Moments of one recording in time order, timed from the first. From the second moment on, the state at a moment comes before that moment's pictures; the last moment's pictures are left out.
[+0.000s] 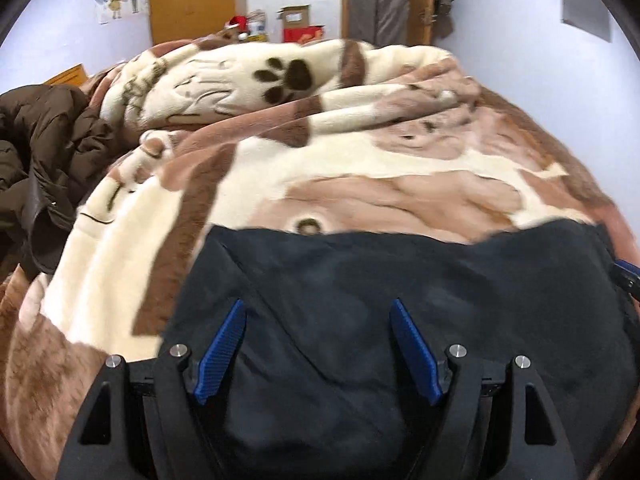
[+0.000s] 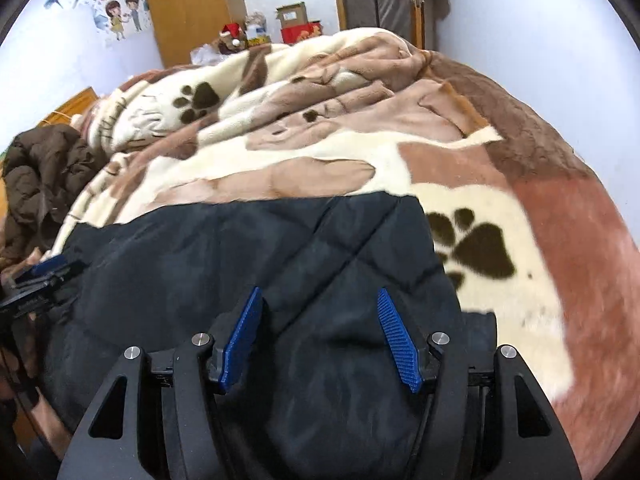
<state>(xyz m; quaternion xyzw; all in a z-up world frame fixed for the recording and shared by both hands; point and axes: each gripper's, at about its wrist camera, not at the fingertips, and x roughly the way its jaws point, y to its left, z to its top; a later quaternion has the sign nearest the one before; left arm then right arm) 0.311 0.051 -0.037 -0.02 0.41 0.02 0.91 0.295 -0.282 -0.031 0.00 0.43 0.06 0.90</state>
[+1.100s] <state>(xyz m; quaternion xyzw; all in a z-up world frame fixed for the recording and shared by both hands) 0.309 0.003 -0.005 -0.06 0.36 -0.05 0.93 0.296 -0.261 -0.020 0.02 0.39 0.07 0.92</state>
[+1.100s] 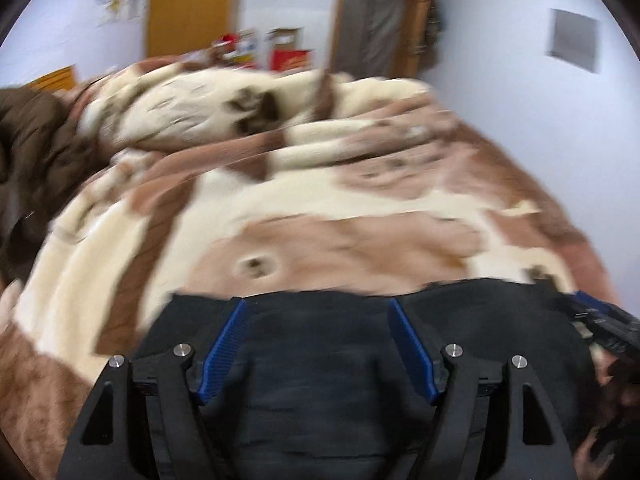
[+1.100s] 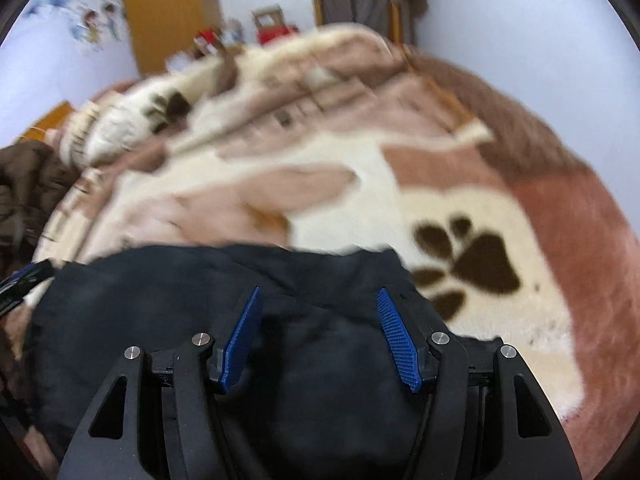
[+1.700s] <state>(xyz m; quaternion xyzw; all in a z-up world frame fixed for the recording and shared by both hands) 0.355 -0.063 -0.095 -0.02 0.43 -0.06 0.90 0.335 -0.229 -0.108 -0.01 0.44 0.08 0.90</state>
